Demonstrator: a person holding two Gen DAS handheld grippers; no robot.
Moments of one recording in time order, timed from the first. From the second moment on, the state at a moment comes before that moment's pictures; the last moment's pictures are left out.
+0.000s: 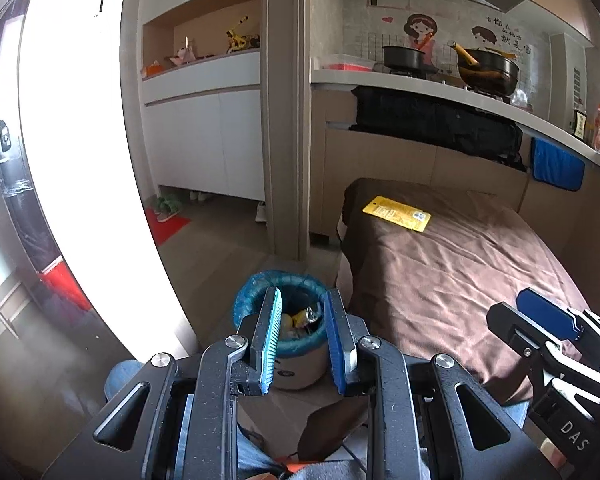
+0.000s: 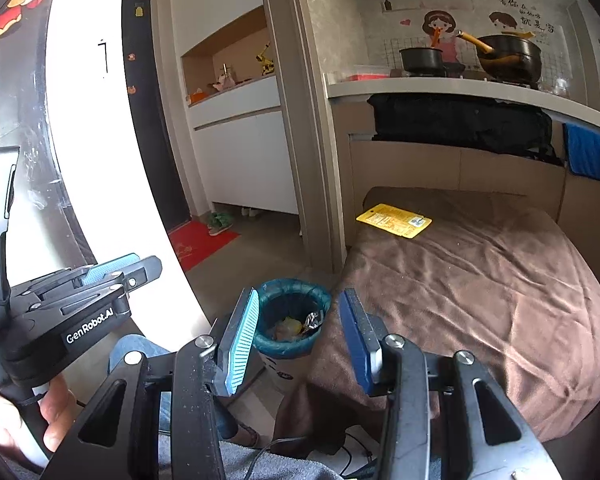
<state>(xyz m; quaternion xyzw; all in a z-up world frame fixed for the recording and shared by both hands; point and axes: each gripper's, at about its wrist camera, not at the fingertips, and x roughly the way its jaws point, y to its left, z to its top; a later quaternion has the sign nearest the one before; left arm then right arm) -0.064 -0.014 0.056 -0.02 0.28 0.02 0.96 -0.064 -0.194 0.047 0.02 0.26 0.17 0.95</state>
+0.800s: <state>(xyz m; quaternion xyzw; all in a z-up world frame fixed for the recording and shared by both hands) -0.042 -0.006 0.027 -0.03 0.35 0.03 0.93 -0.034 -0.185 0.023 0.01 0.33 0.16 0.93</state>
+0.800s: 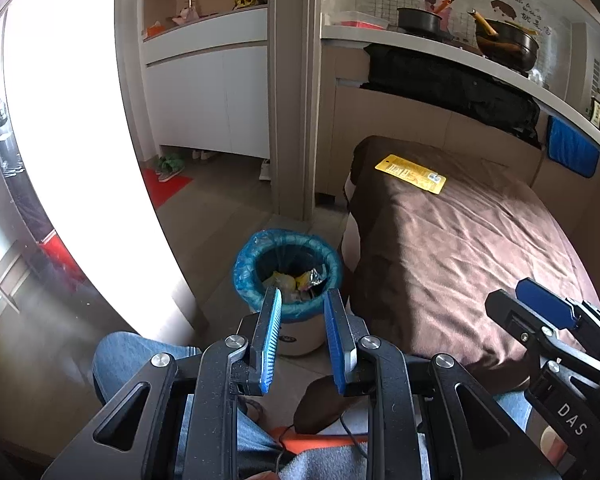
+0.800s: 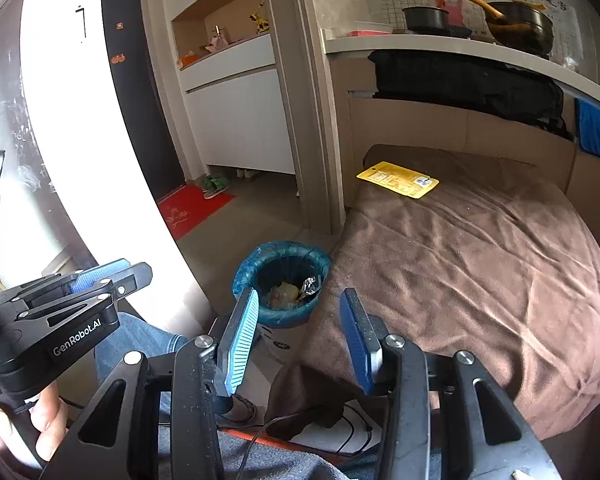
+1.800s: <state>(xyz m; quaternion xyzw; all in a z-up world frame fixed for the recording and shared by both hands) -0.038 -0.009 0.017 -0.04 0.38 0.03 0.93 -0.028 -0.183 0.020 0.01 0.34 0.16 0.93</state>
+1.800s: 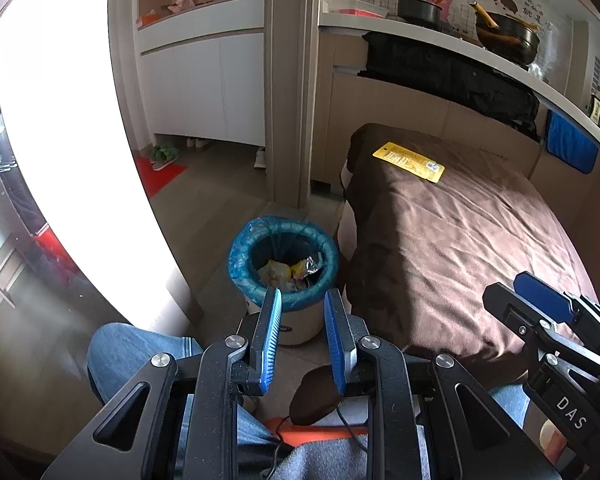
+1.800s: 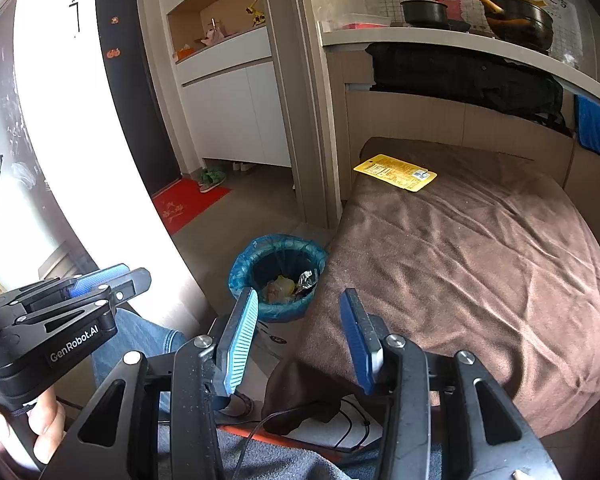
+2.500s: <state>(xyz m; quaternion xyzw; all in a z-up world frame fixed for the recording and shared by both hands) -0.040 -0.009 0.022 -0.04 0.37 0.04 0.93 -0.021 -0.177 0.016 0.00 0.35 0.16 0.92</state>
